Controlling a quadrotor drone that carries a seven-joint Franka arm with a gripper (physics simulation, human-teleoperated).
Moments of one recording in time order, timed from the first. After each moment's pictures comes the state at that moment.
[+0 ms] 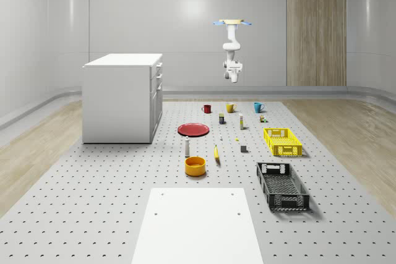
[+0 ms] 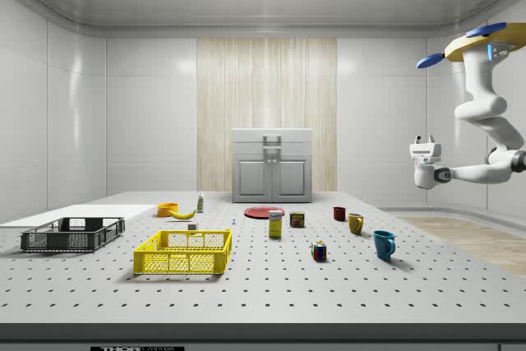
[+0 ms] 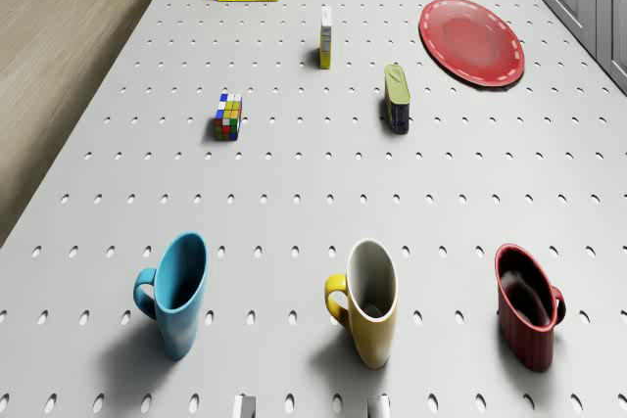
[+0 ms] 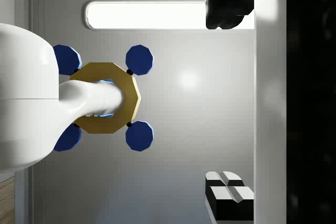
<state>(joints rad) 0.00 -0.79 0.00 -2.34 0.00 1.55 0.79</state>
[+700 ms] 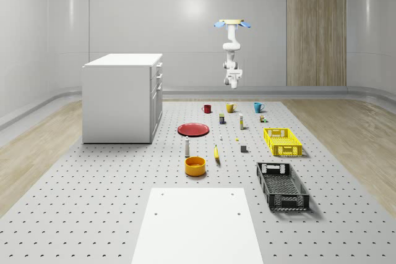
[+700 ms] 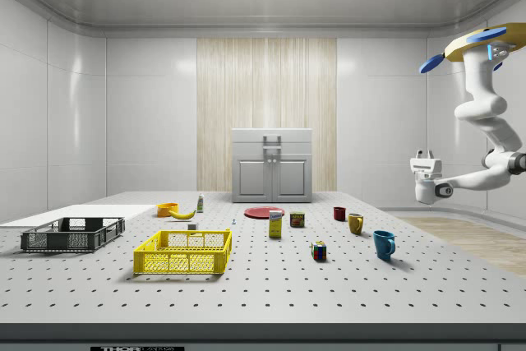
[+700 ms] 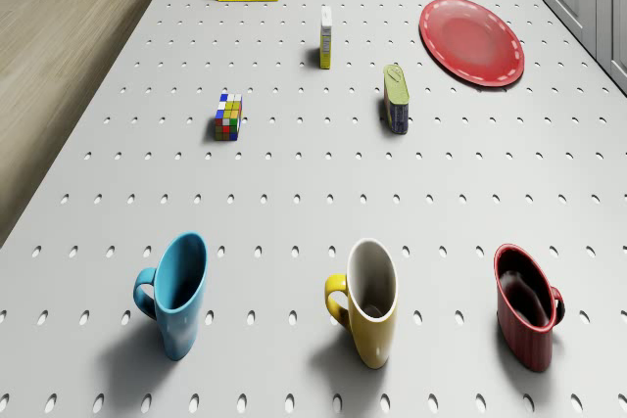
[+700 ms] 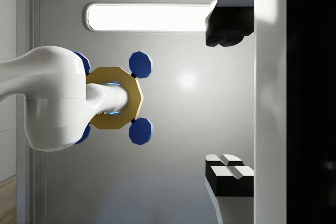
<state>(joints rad) -0.01 -0.72 0.00 -2.08 0.00 1.38 0.78</state>
